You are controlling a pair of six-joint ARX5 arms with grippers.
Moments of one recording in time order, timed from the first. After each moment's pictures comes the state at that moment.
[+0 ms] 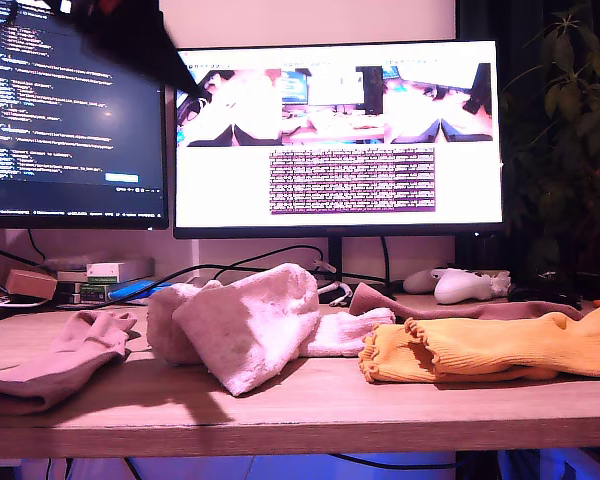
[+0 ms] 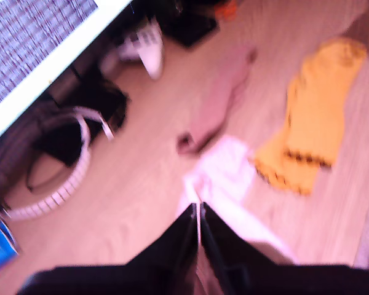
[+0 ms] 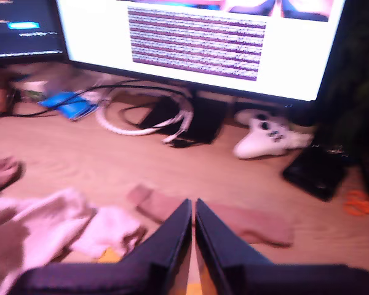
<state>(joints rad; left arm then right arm) -0.55 1.18 0.98 -0.37 0.24 0.47 0.30 0.61 0.71 -0.40 -0.01 -0.05</state>
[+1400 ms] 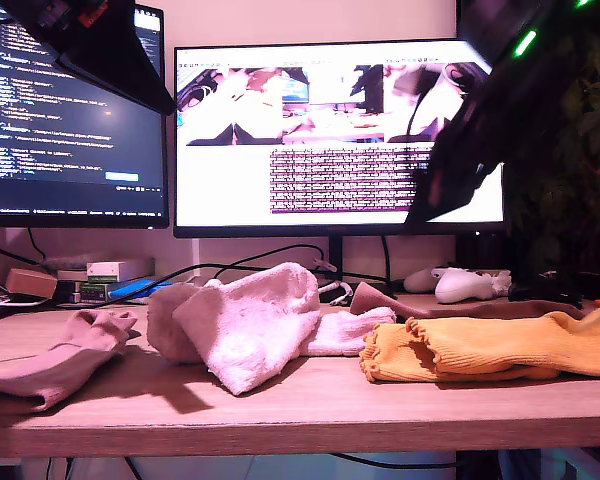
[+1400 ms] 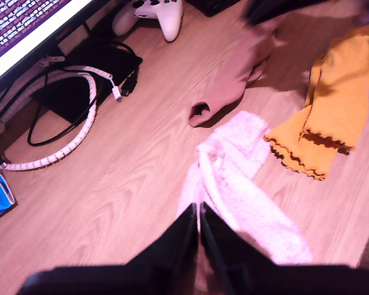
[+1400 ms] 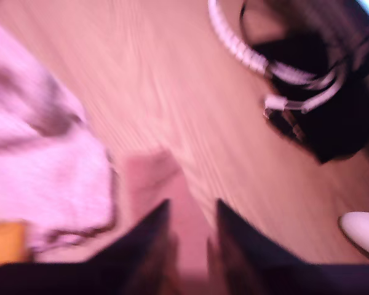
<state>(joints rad) -0.47 1.18 0.98 -0.40 0.26 0.41 0.31 1.76 1.22 -0.24 -0.24 -0.84</state>
